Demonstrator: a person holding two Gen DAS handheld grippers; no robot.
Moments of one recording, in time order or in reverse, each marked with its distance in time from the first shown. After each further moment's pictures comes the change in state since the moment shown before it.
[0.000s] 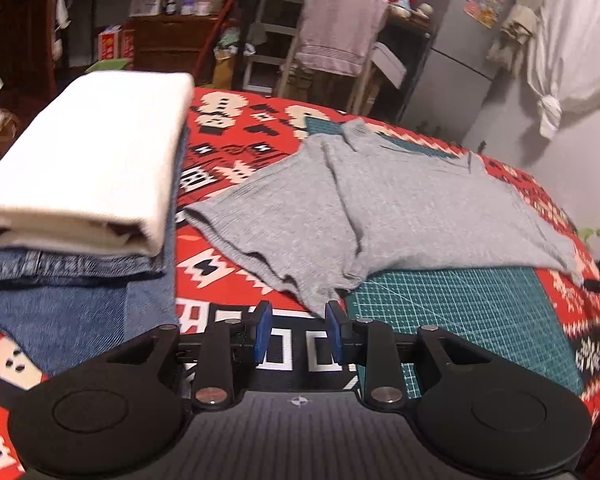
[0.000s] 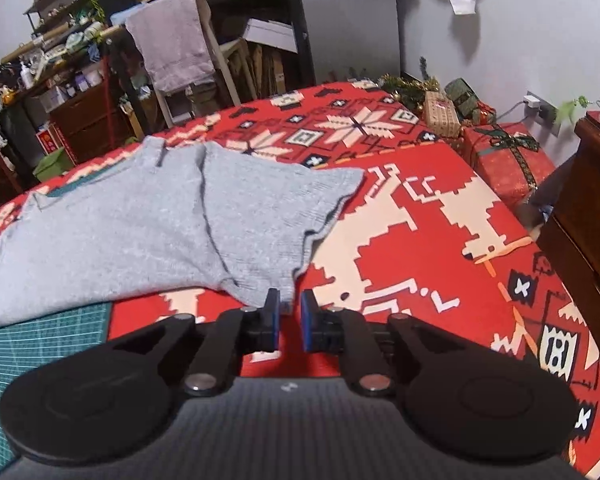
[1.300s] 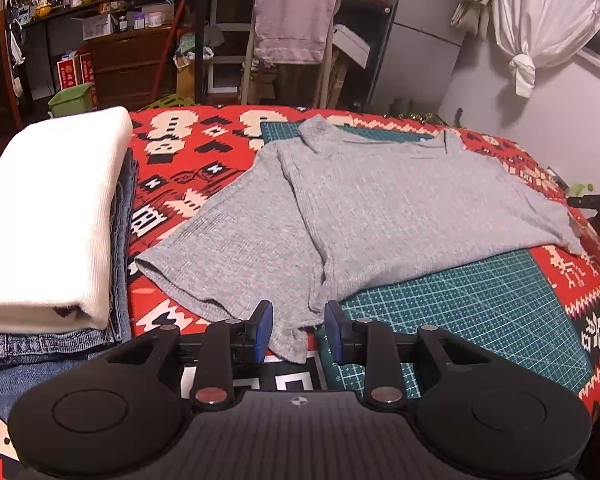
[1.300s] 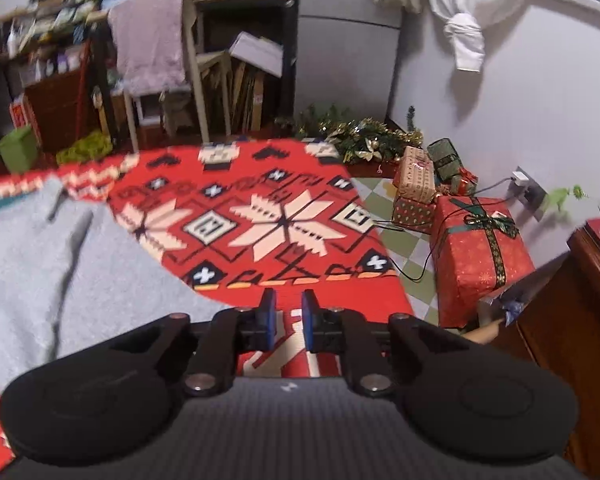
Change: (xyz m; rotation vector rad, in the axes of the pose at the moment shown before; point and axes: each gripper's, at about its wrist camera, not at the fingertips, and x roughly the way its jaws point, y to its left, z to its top) left arm 0.020 -0.032 0.027 0.183 0.023 -0.027; right arm 0.078 -0.060 0.096 -0.141 -0.060 -0.123
